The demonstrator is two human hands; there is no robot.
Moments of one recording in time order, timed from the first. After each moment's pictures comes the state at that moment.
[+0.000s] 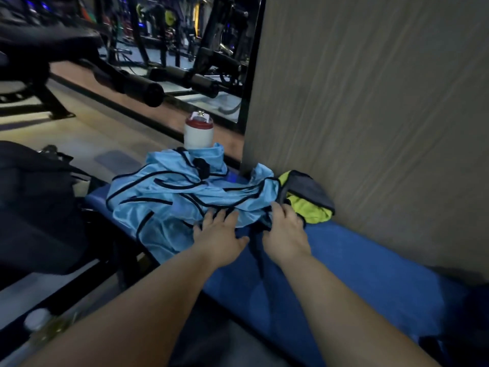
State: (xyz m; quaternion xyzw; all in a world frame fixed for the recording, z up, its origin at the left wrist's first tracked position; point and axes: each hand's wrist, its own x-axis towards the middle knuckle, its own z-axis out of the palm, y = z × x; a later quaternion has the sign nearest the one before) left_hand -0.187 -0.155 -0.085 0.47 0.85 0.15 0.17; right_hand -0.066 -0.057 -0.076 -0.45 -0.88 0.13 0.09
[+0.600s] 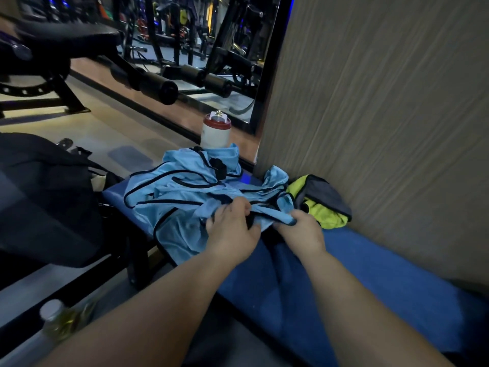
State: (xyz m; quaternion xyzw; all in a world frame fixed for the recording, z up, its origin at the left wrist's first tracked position) left_hand -0.190 -0.164 -0.081 0.40 0.81 0.42 0.08; right_hand -0.082 -0.048 -0.070 -0.48 -0.80 0.29 0.20
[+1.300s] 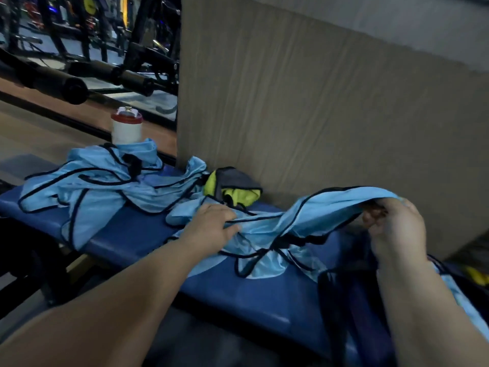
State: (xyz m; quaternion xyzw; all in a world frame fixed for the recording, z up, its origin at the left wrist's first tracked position) left_hand -0.102 -0.130 -0.071 0.64 0.71 0.28 0.11; right_hand 0.180 -0.062 0.046 -0.40 -0.40 0.47 0.68
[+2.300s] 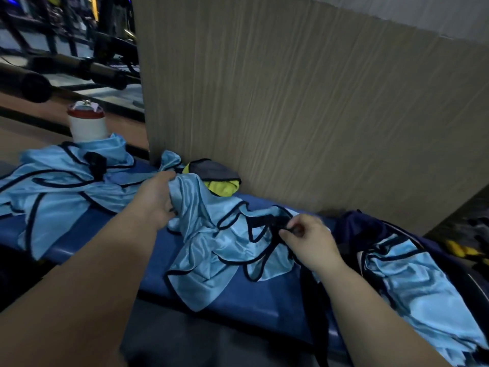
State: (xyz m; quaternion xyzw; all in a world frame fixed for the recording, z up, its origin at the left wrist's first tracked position) left_hand -0.119 -0.112 -0.026 0.11 0.53 0.68 0.50; right_hand 0.172 -0.065 -0.036 -0.56 -0.76 0.20 0.25
